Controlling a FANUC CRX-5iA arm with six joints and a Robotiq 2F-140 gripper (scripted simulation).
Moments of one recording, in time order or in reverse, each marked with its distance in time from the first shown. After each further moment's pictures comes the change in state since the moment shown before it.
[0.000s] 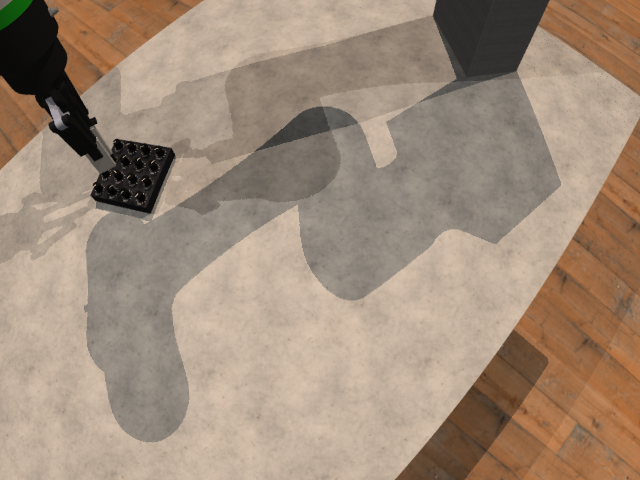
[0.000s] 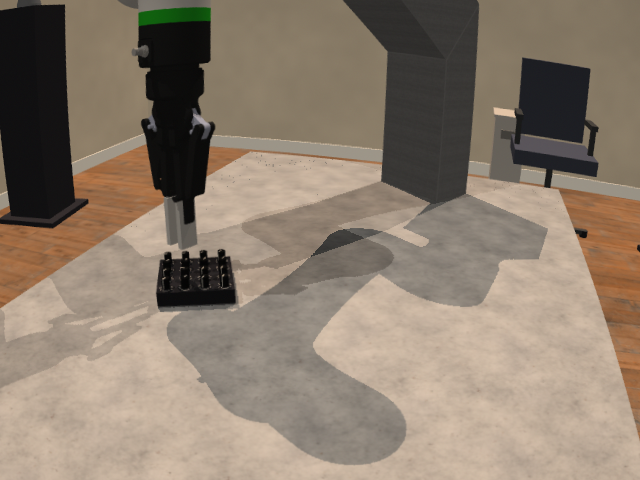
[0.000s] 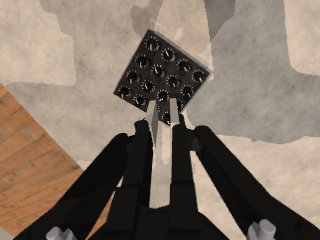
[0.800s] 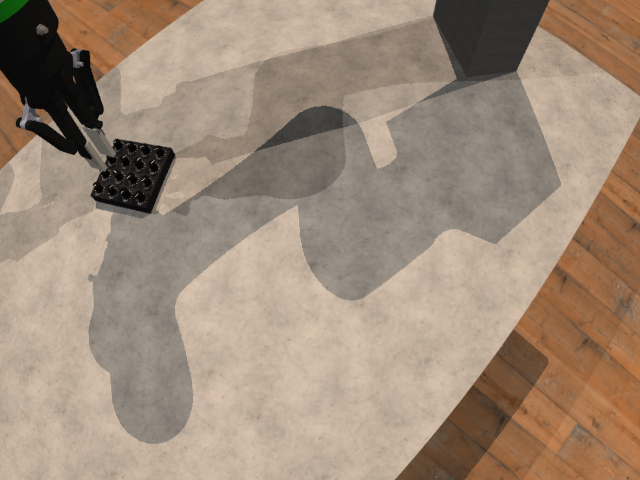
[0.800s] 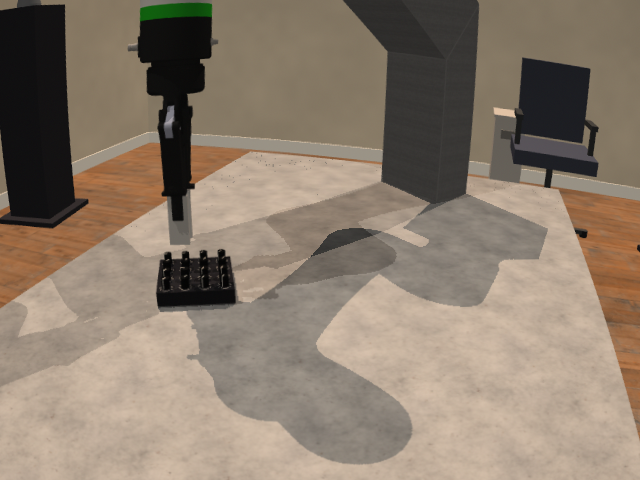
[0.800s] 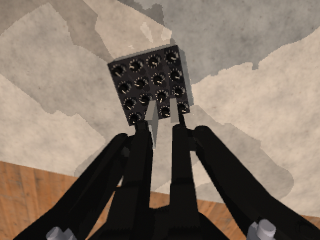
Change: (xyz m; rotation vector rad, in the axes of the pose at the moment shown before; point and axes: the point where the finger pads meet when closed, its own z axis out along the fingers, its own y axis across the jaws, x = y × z) arm 0.000 0.000 -0.006 -0.013 -0.011 0.814
